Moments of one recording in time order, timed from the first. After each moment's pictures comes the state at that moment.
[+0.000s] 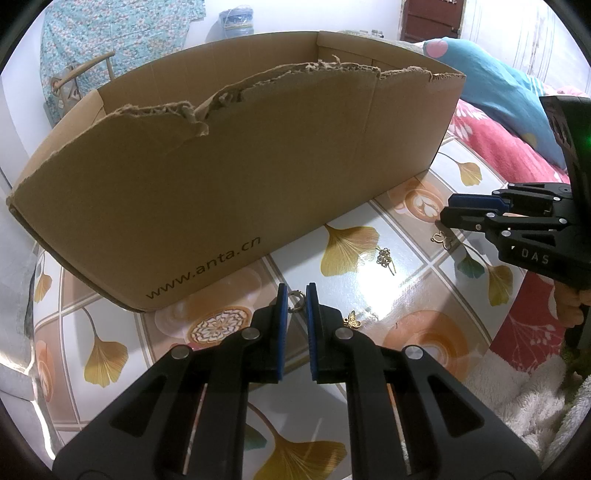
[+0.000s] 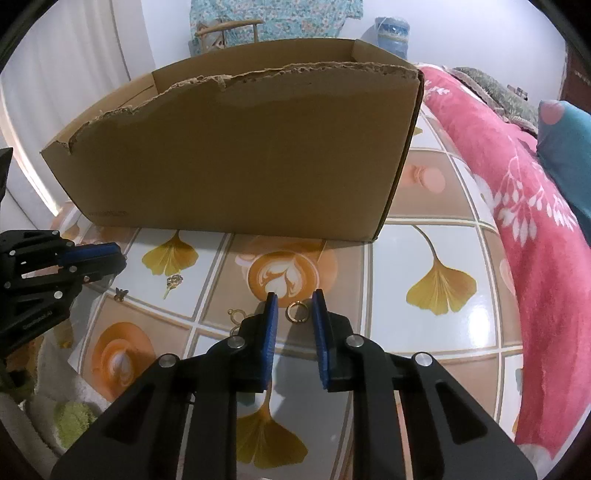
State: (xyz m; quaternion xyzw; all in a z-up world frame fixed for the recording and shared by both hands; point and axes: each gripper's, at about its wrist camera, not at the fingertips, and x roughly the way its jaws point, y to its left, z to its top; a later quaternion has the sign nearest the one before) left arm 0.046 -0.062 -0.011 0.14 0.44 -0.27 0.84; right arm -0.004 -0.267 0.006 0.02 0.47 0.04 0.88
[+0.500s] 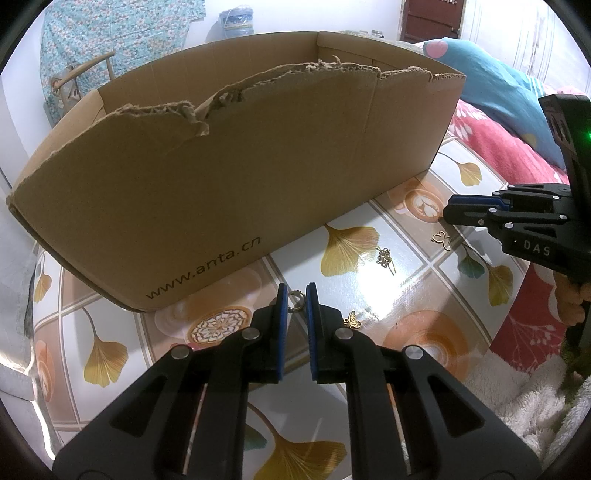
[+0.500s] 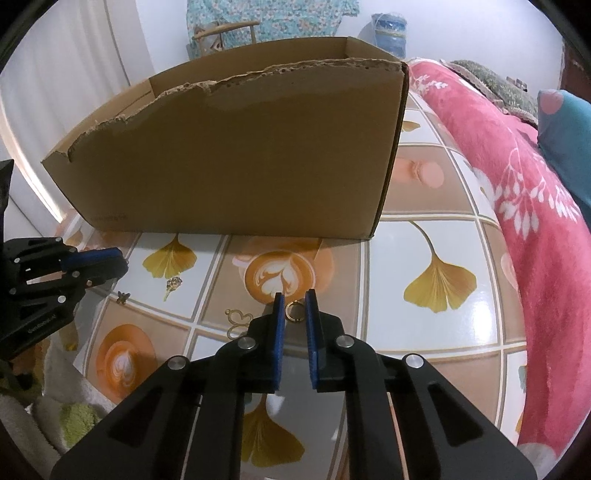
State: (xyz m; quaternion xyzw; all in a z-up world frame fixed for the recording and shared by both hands) left arm 0.046 -0.061 -0.011 0.14 0.44 -0.27 0.84; right arm -0.003 -0.274 0.005 0.04 0.47 0.05 0.88
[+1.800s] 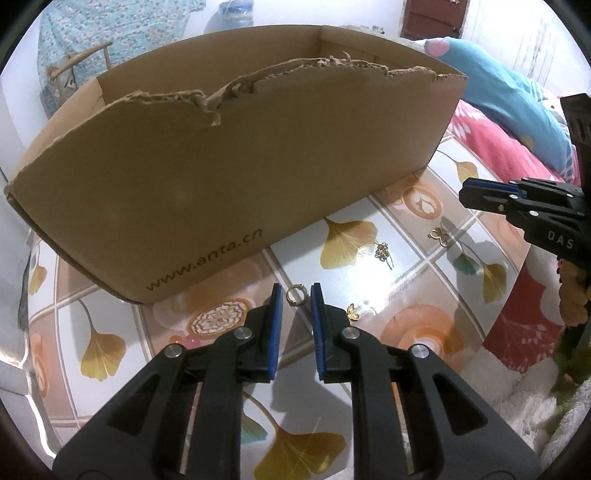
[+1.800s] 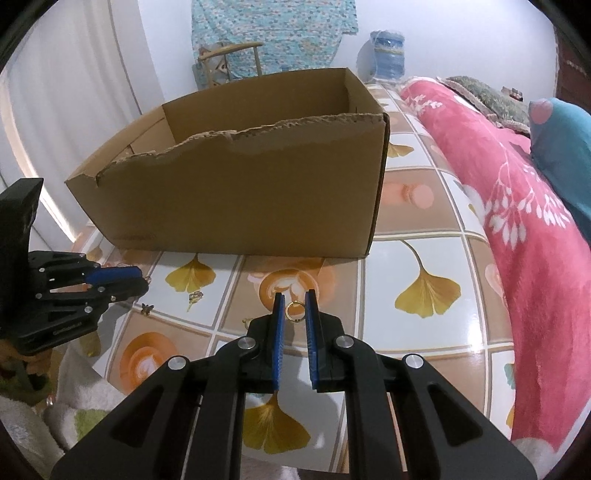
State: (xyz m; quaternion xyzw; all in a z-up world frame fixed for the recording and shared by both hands) left arm 0.047 -0.058 -0.012 0.13 0.46 -0.28 0.83; right arm -0.019 -0.280 0.025 0.05 0.43 0.06 0.90
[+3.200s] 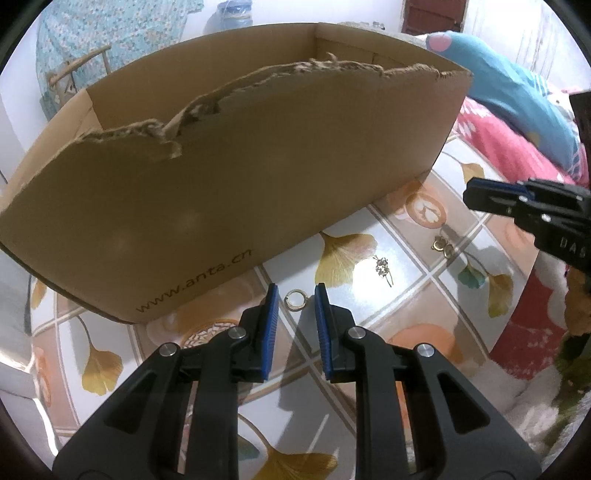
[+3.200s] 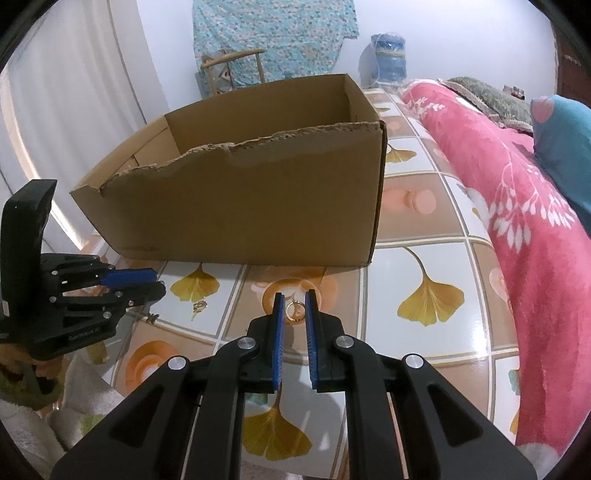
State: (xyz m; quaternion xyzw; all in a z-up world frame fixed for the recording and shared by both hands) left arm 0.051 -0.077 -0.014 0.15 0.45 -0.27 0.84; right arm -0.019 -0.283 0.027 0.06 0.42 0.07 0.90
